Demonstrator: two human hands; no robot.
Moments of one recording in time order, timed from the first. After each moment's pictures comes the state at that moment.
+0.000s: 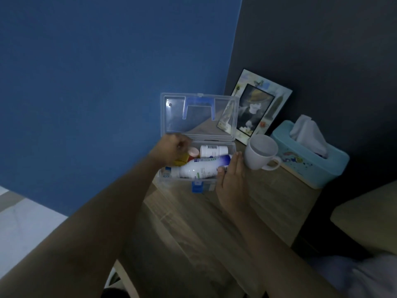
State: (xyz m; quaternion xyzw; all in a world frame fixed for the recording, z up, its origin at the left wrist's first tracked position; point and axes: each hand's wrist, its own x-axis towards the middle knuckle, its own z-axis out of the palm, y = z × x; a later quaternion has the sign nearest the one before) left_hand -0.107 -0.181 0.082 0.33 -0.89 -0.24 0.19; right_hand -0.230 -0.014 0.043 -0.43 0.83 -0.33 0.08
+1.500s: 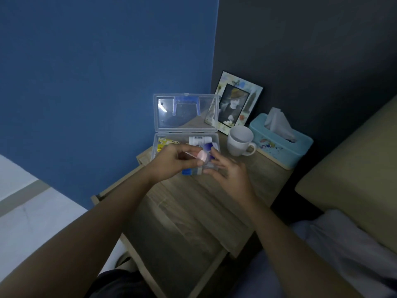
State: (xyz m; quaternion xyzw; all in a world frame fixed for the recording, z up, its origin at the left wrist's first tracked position) left_hand -0.084 -0.048 0.154 0.28 -0.76 -0.55 0.18; right_hand -0.240 0.069 0.110 -0.59 0.66 -0.46 0.11
